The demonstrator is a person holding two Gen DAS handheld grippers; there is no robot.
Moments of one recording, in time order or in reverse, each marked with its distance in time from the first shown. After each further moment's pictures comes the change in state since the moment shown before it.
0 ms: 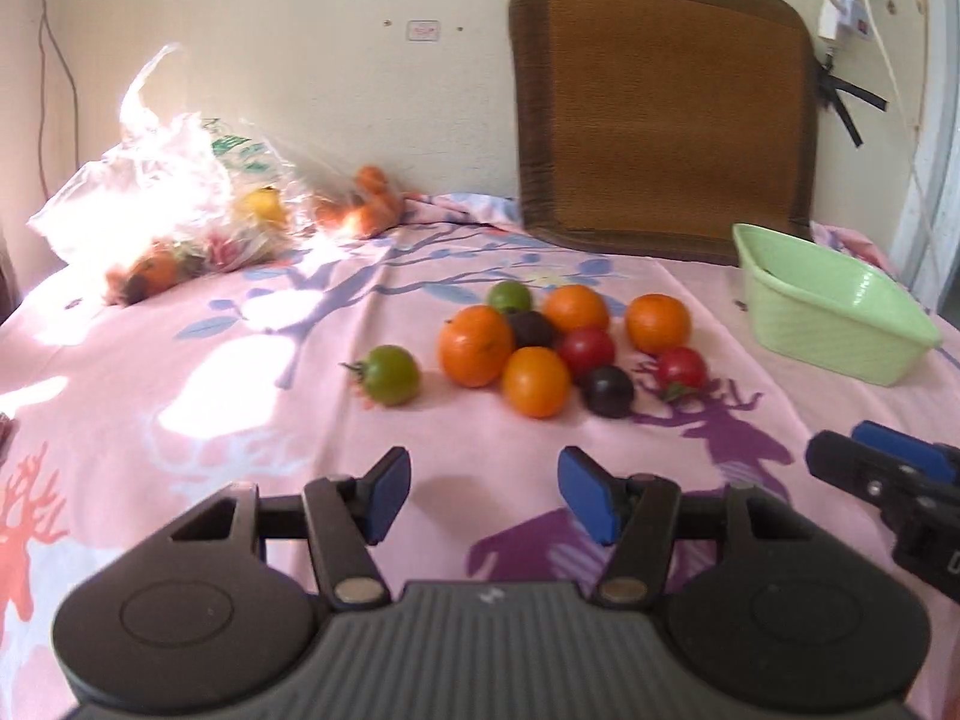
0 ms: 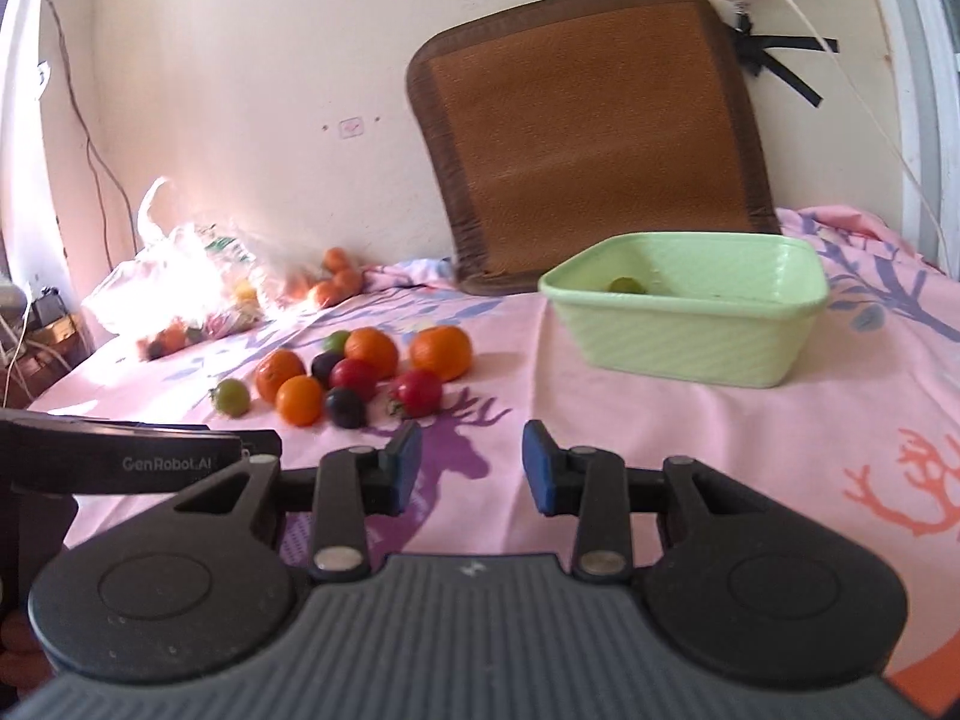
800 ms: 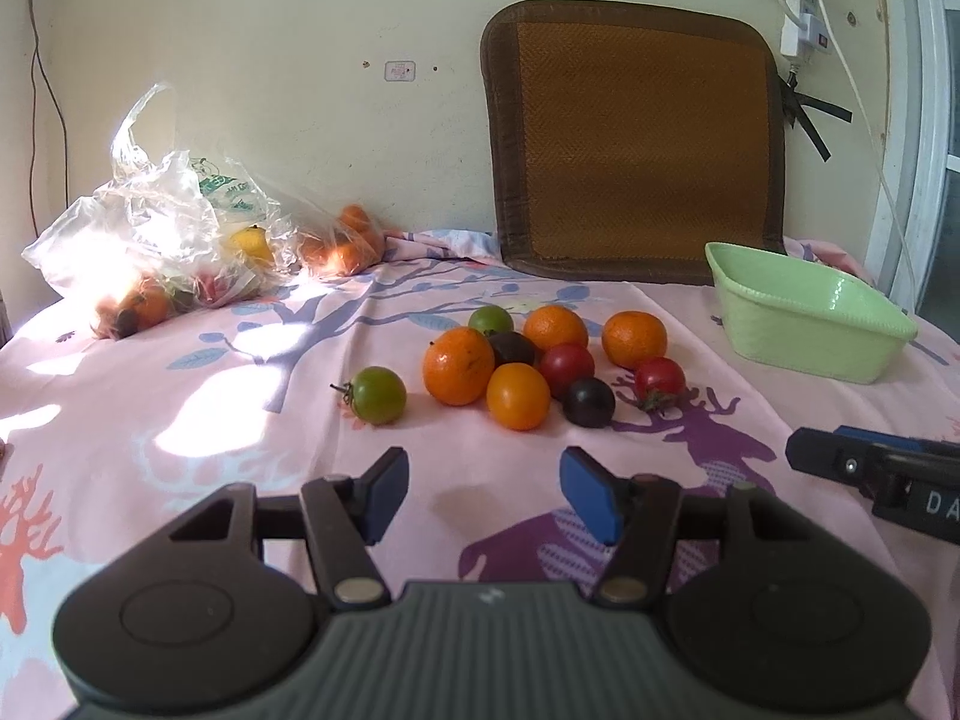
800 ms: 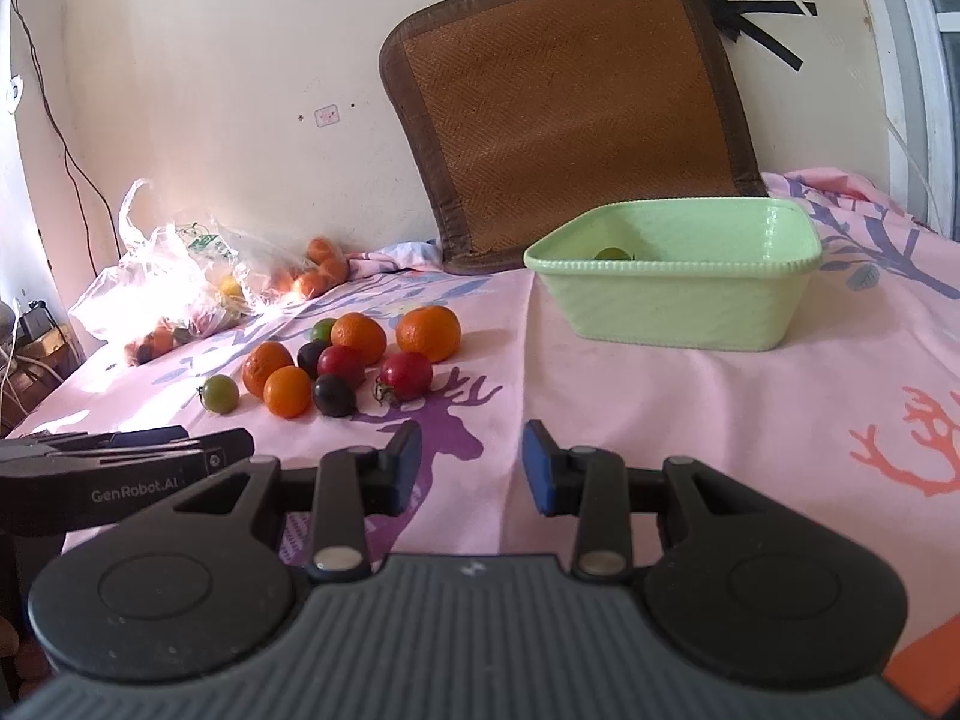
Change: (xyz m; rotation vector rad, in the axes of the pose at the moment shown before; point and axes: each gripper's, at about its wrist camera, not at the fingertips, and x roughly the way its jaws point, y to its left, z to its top) left arm -0.010 -0.003 -0.012 0.039 -0.098 -0.041; right arm 0.002 -0.007 -0.005 0.073 0.028 -0.024
